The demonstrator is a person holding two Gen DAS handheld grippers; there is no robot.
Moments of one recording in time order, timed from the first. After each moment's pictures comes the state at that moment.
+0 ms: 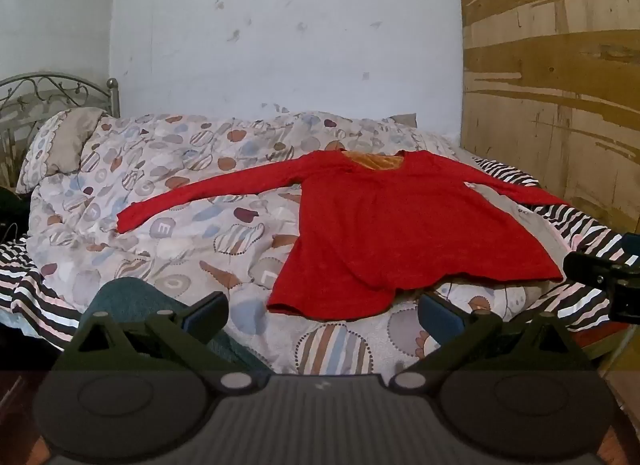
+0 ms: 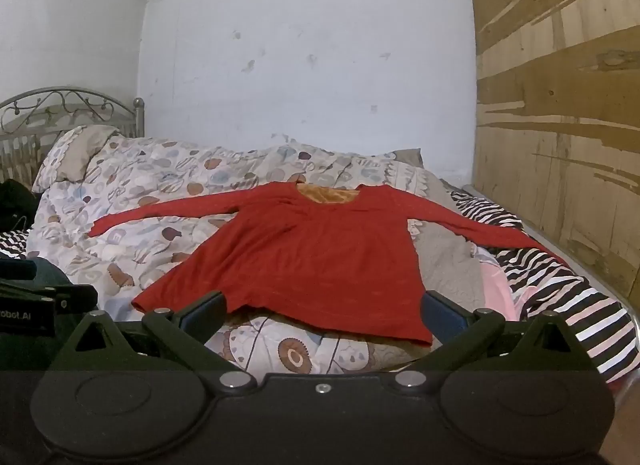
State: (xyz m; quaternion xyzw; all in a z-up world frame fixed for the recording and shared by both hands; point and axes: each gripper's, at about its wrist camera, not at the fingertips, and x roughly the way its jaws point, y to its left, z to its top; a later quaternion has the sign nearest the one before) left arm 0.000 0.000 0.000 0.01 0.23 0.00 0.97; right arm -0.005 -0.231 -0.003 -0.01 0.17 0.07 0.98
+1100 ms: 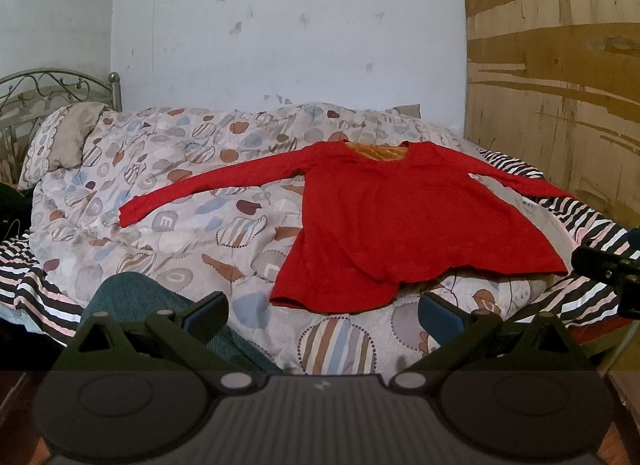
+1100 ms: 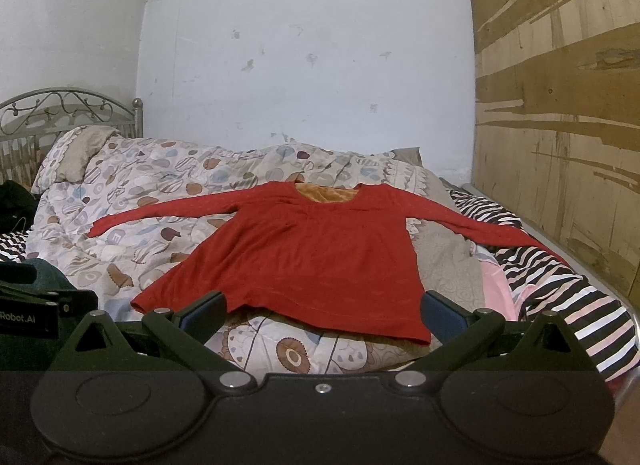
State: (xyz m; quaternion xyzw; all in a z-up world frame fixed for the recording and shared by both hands) left arm -0.003 0.006 -0.011 0.01 0.24 0.00 0.97; right arm -0.005 -0.232 -0.002 -0.01 0.17 0.07 0.98
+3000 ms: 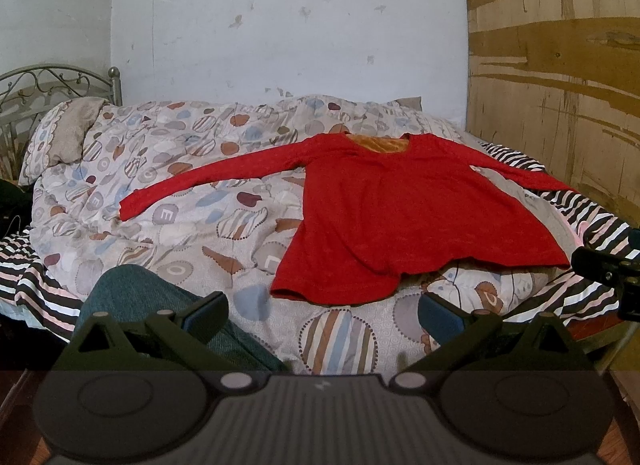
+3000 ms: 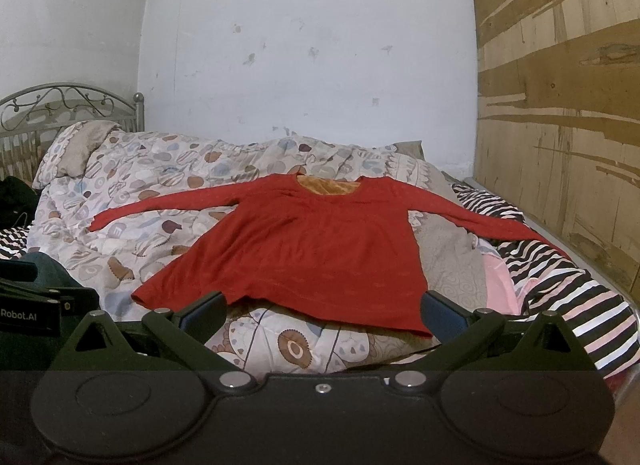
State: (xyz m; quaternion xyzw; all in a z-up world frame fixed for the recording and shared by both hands) left arm 0.002 0.004 -0.010 0.02 0.25 0.00 0.97; right arm -0.004 -0.233 0.000 -0.01 0.18 0.07 0.98
